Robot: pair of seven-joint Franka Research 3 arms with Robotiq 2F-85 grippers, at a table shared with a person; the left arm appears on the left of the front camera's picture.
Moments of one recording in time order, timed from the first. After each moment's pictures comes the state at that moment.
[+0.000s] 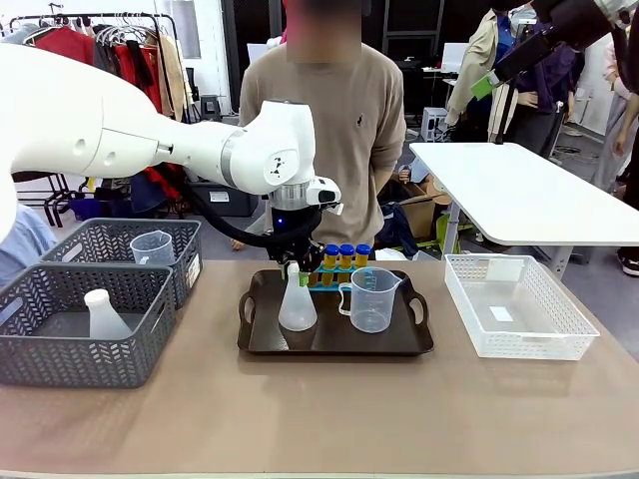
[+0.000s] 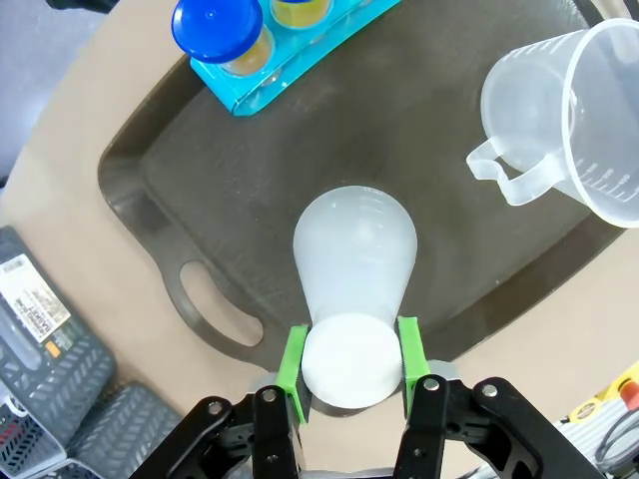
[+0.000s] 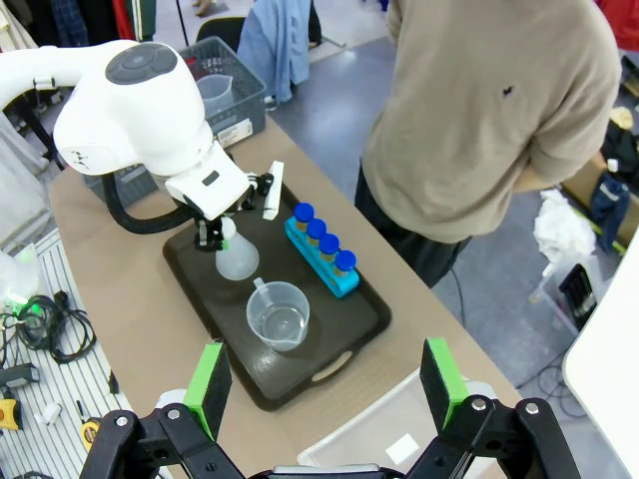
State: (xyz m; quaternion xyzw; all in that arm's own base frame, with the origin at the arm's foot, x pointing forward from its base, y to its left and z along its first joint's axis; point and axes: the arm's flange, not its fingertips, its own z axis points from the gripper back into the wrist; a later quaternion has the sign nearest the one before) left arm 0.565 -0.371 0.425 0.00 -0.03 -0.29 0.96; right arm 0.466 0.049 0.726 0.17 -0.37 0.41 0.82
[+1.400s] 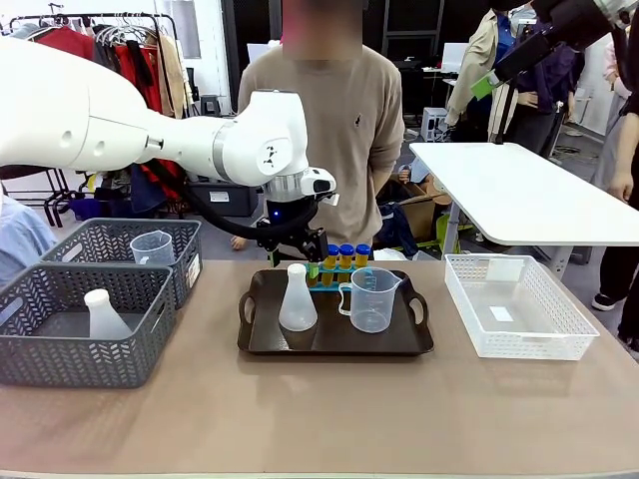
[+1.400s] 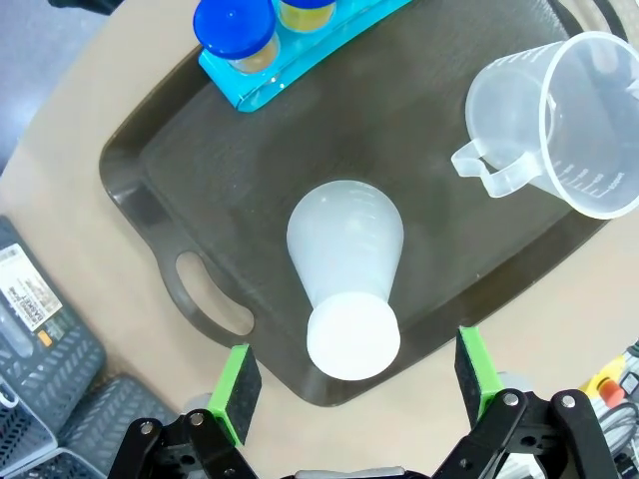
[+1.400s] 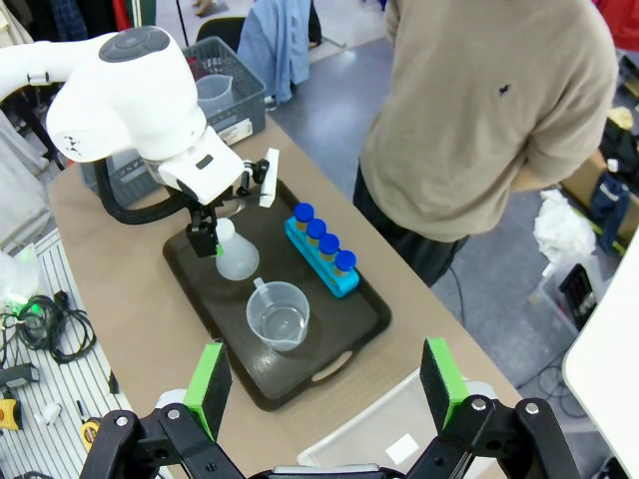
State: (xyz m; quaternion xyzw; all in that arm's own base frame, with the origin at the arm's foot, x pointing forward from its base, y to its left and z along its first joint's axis) left arm 0.564 -0.363 0.440 -0.03 -0.03 -0.28 0.96; right arm 0.466 0.049 0.726 0.17 -0.37 0.41 0.82
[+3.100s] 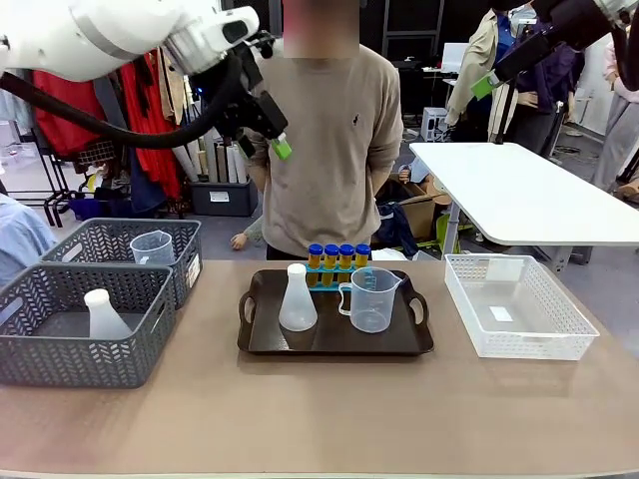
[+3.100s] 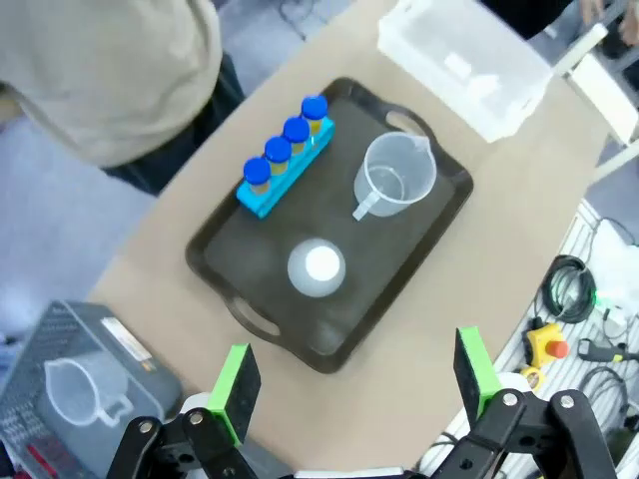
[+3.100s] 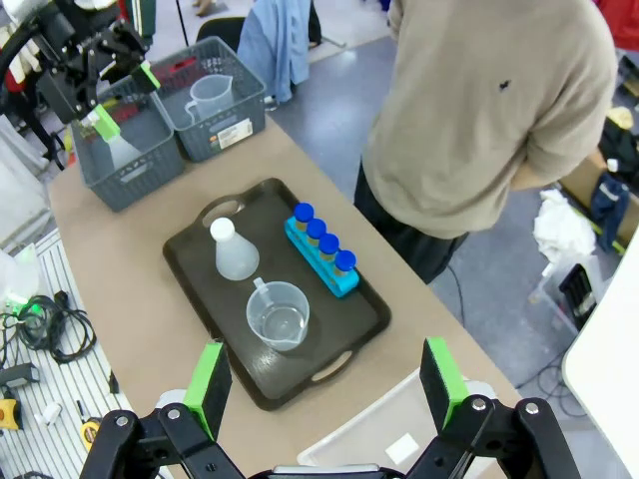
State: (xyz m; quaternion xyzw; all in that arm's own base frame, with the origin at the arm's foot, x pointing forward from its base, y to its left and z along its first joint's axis) left arm 0.501 -0.256 0.672 -0.18 -0.21 -0.38 0.88; right arm 0.466 0.049 0.726 0.17 -0.37 0.41 0.82
